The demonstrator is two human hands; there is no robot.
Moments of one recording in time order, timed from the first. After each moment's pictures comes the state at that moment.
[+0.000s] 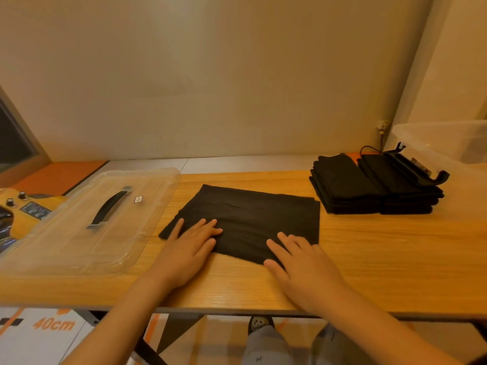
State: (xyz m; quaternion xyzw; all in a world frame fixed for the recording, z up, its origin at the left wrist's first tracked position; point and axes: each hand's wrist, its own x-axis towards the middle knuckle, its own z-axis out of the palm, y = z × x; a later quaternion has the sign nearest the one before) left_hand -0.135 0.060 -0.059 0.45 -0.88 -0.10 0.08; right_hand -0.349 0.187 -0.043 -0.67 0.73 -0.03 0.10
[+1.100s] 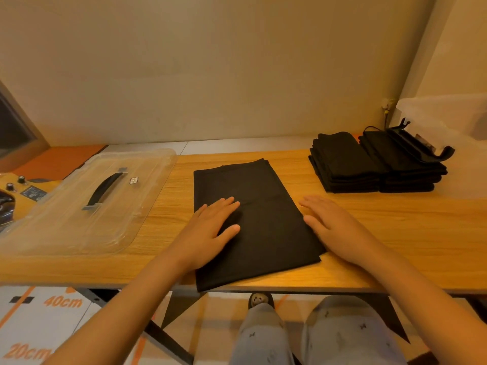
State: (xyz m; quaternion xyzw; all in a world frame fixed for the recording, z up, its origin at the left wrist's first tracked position) left_hand -0.170 0.081 -0.055 0.41 -0.90 -0.16 0.09; right_hand -0.428 0.174 -0.055 -0.65 0.72 -0.18 0.12
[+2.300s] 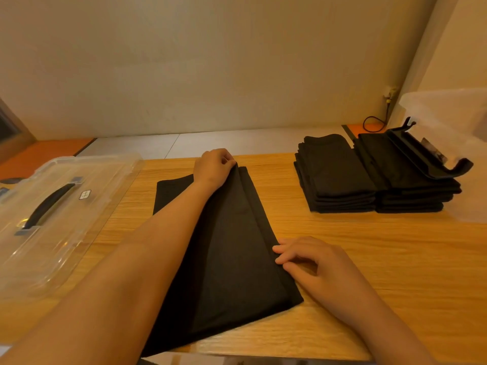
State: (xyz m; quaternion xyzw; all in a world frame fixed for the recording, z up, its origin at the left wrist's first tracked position) left_hand -0.319 -0.103 -0.061 0.53 -0.80 -0.13 0.26; right_hand -0.451 0.176 -0.069 -0.66 0.63 -0.34 0.23
